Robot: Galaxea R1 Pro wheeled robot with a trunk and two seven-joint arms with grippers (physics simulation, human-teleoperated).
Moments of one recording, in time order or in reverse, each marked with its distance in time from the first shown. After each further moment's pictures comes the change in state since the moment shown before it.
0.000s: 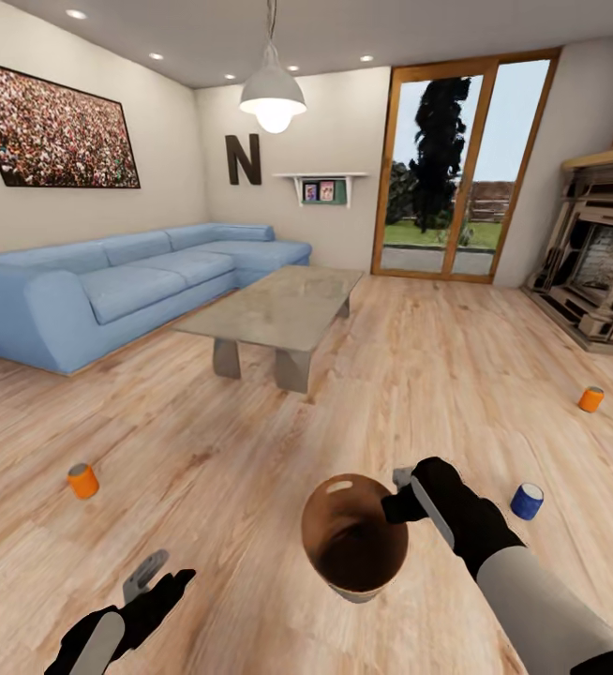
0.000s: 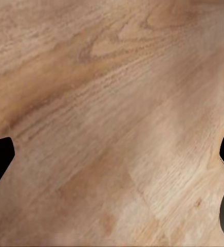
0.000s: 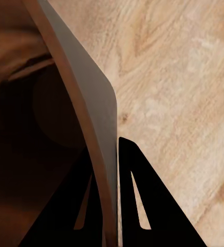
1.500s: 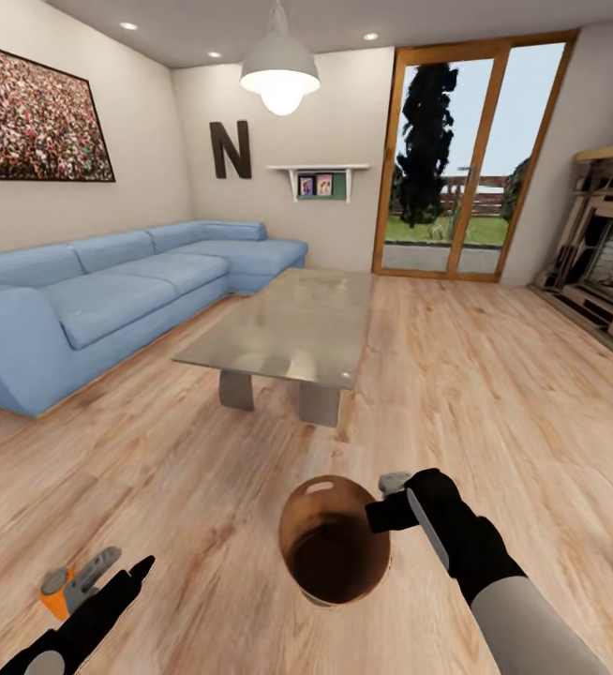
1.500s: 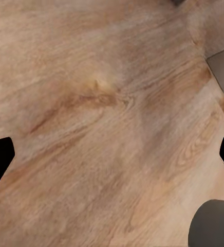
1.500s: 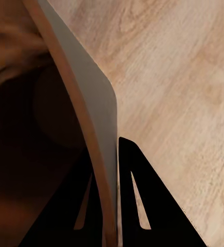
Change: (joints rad) left arm 0.257 -0.004 0.103 -0.522 0.003 -0.012 0.064; right arm 0.101 0.058 -0.103 -0.146 0.129 -0.002 0.172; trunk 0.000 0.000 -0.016
